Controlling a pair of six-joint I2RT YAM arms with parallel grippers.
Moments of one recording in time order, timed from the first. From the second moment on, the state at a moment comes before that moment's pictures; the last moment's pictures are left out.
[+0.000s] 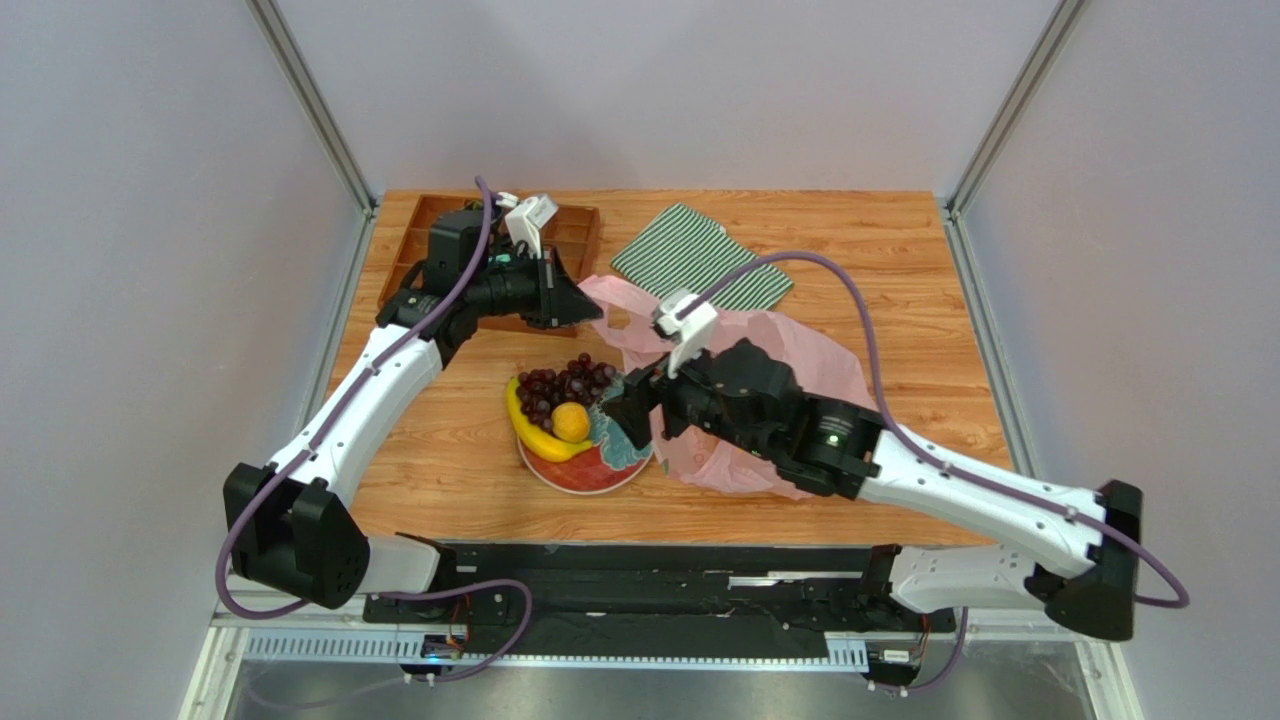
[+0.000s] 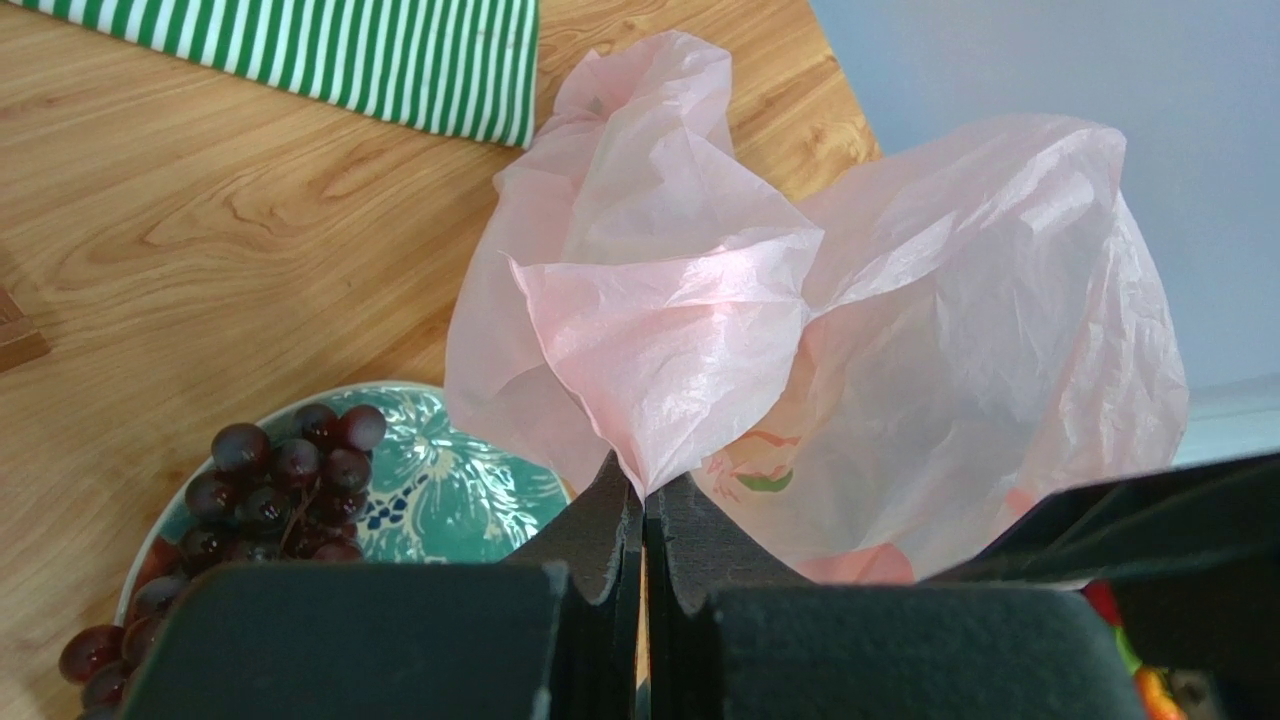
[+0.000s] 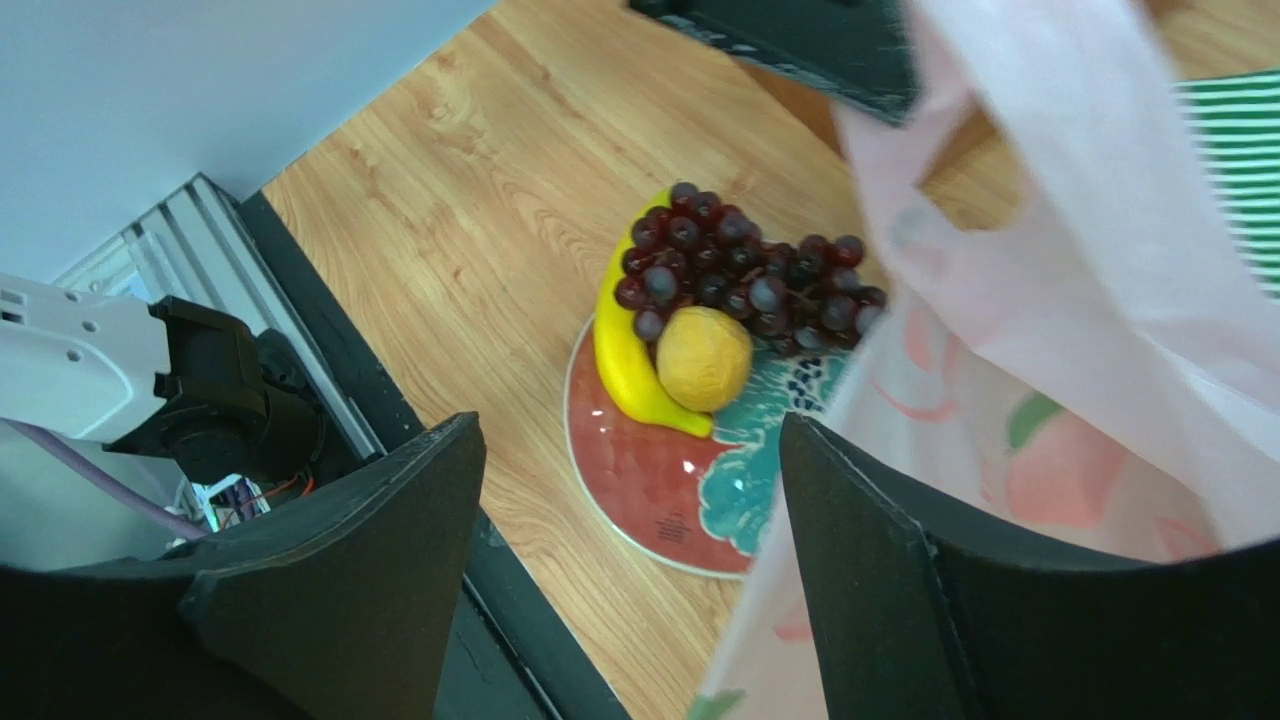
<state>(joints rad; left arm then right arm) -0.31 1.34 1.19 -0.36 0.72 -0.37 1.14 1.14 1.08 -0.22 0.21 0.28</state>
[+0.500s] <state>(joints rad) -0.31 1.34 1.19 -0.36 0.72 -0.37 1.18 1.71 1.29 -0.20 0.14 0.32</state>
